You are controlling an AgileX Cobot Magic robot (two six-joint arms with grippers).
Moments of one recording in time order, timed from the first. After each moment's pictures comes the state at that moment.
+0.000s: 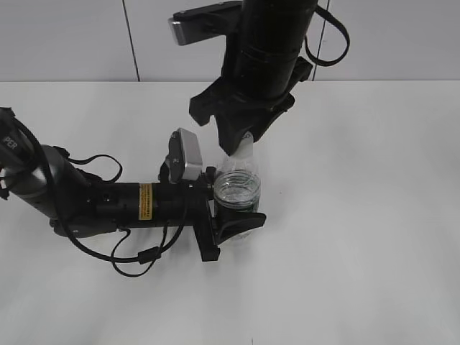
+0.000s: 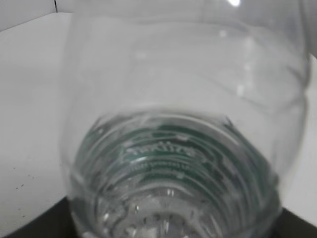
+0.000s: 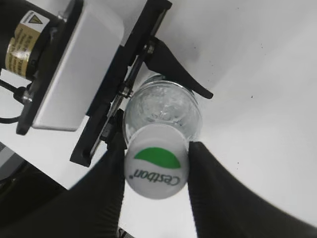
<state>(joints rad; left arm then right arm) -0.42 2.31 -0.97 1.06 -1.17 -0.31 0.72 1.97 -1.74 0.11 1.22 -0.13</state>
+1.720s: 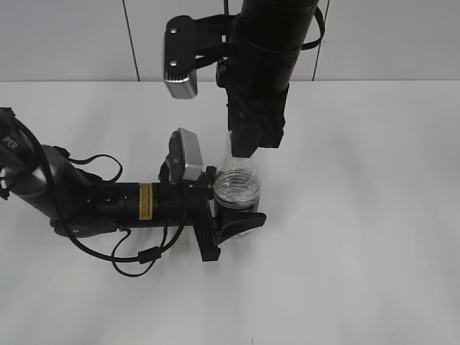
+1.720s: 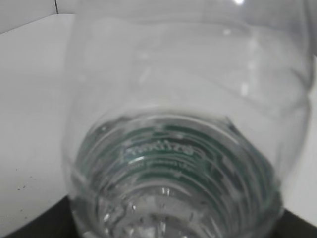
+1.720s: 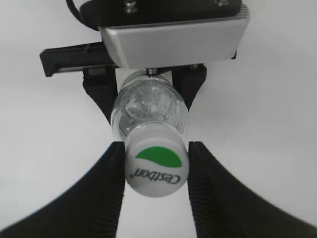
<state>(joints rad) -0.43 2.31 -0.97 1.06 -1.17 -0.31 0.72 1.96 -1.74 0.09 1.22 -1.13</state>
